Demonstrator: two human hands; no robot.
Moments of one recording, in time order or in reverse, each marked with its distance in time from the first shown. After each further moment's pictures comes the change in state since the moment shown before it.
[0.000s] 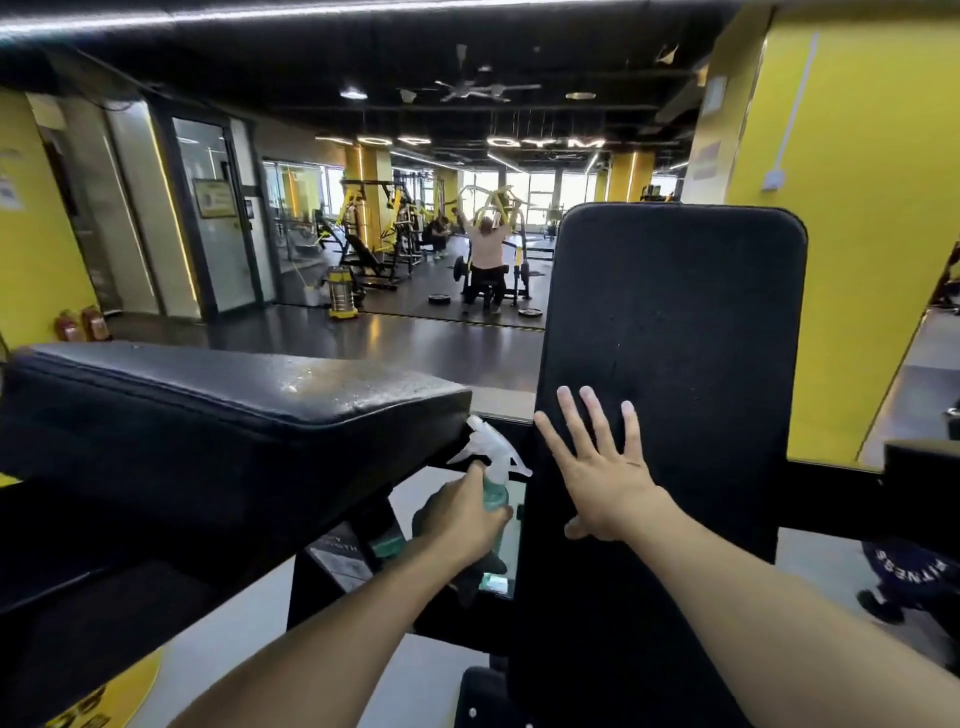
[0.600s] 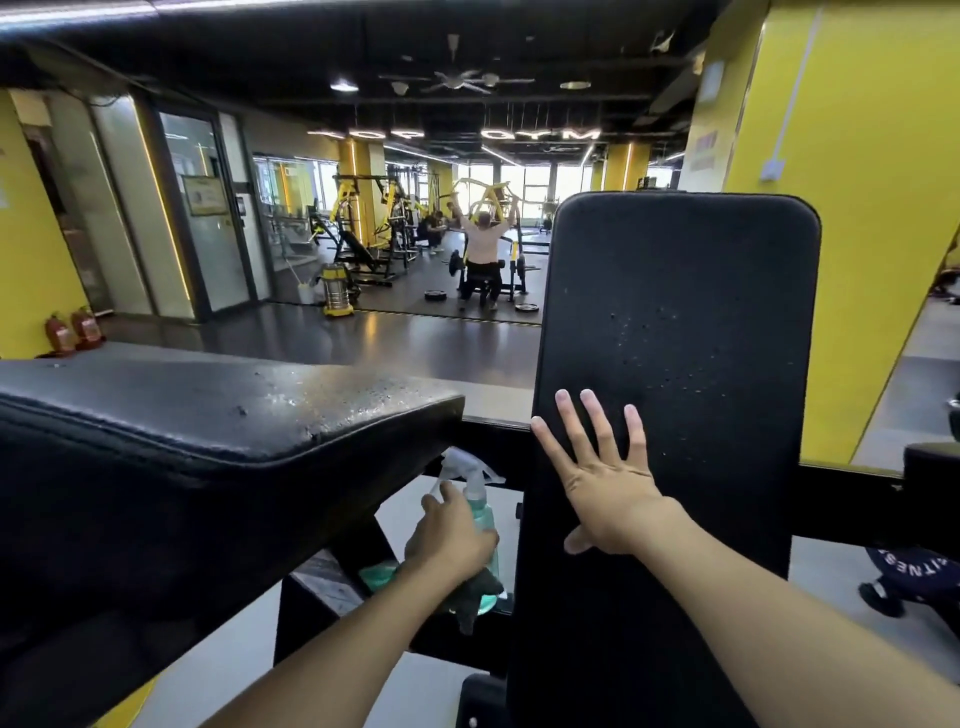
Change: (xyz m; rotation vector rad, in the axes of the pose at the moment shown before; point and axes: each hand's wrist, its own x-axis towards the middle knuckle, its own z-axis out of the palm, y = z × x) left_hand 0.023 -0.014 0.024 0.006 -0.105 -0.217; right_hand 0.008 0.002 0.003 0.039 -0.062 -0.021
